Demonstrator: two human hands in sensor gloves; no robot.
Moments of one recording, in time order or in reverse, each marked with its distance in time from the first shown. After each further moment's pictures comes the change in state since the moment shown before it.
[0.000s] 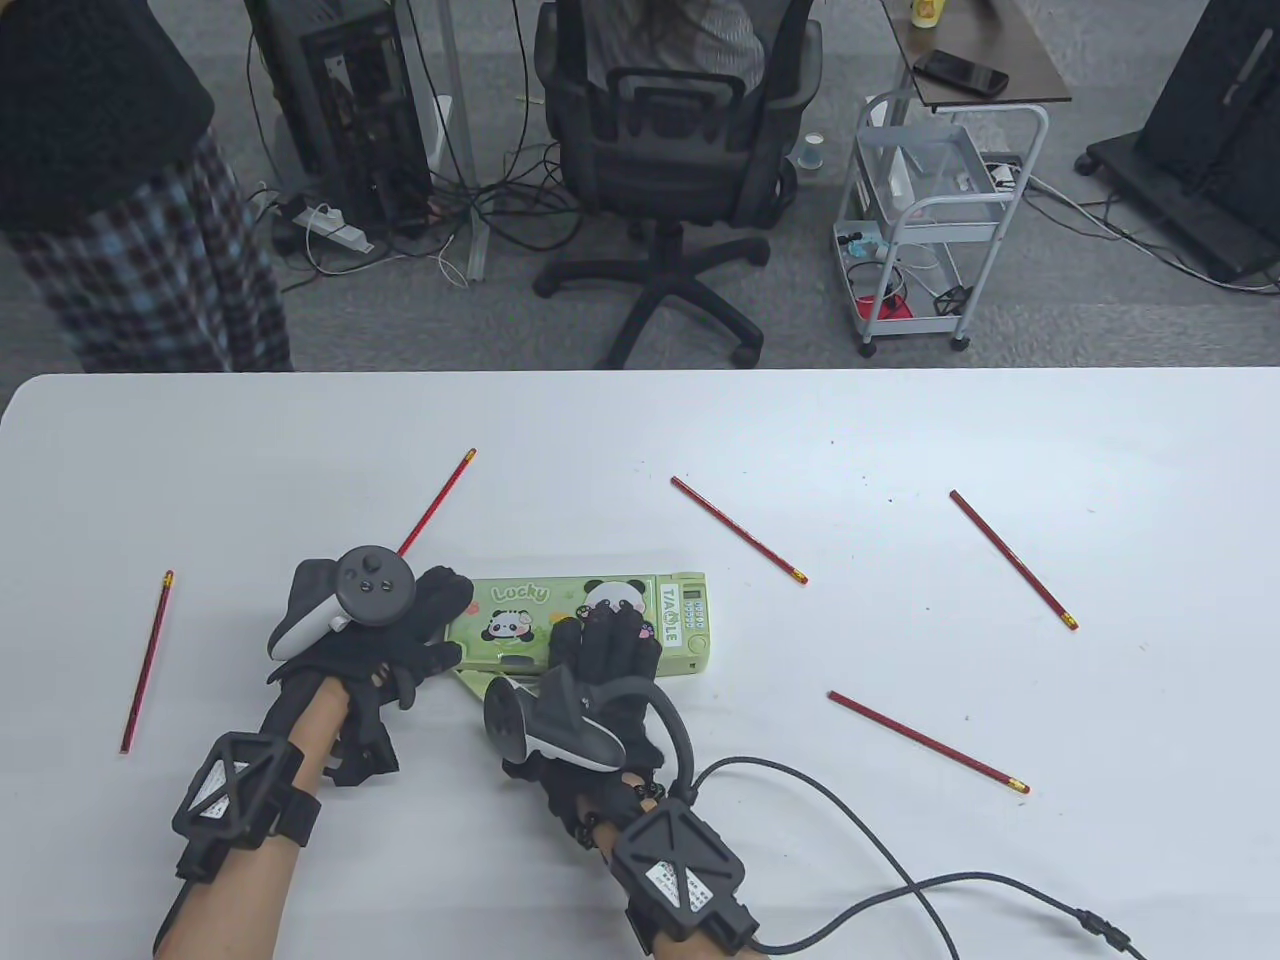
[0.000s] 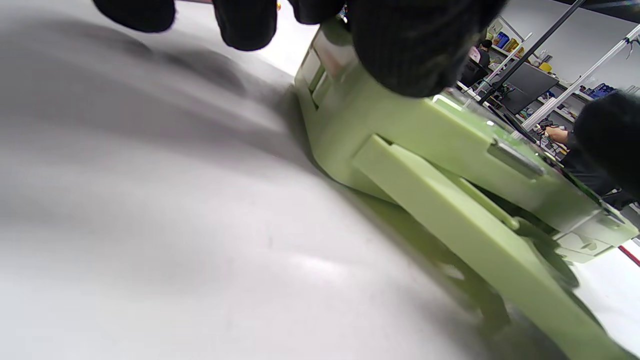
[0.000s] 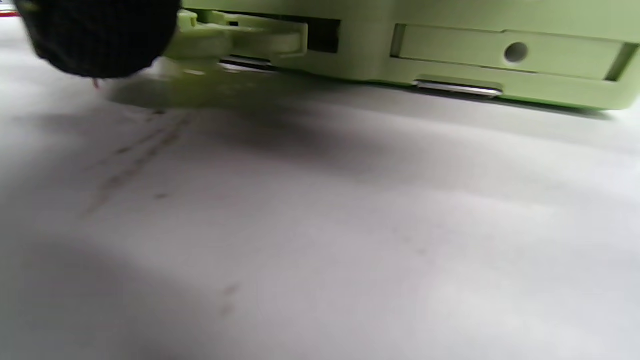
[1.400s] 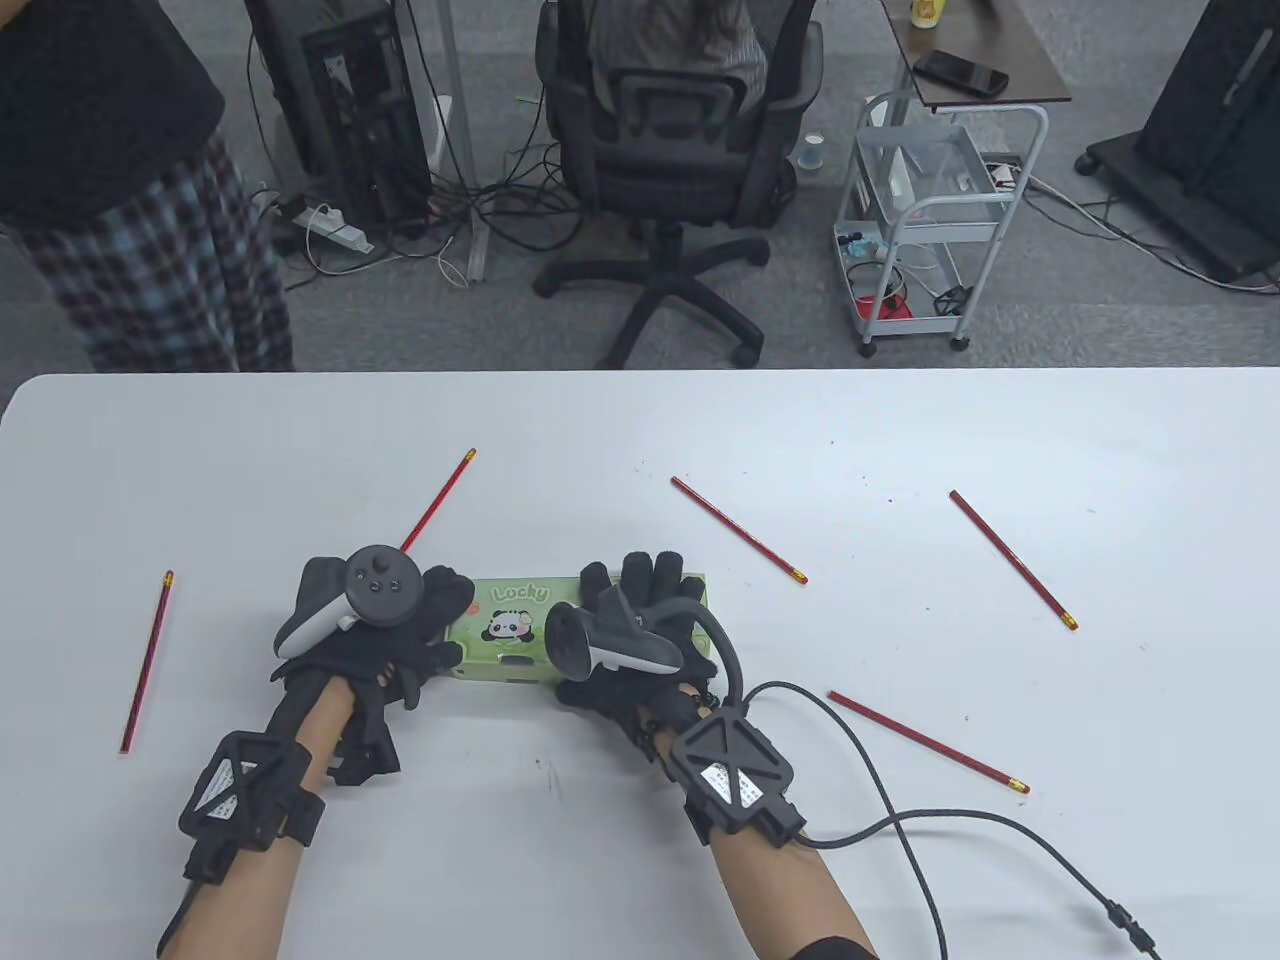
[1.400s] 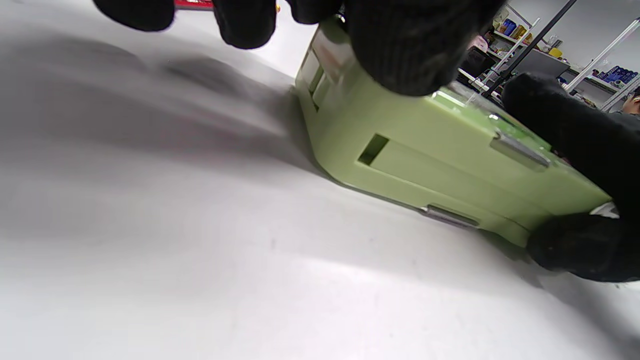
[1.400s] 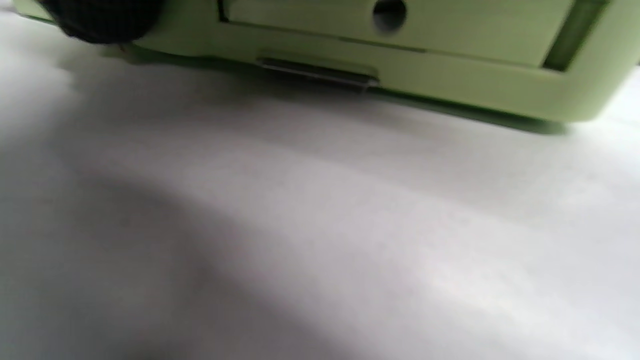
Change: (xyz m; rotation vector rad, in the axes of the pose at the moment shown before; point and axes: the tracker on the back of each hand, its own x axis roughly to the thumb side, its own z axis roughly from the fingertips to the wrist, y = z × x) left_hand 0.004 0.000 -0.002 -0.004 0.021 -0.047; right_hand -0.061 -0.004 -0.049 0.093 -0.082 0.049
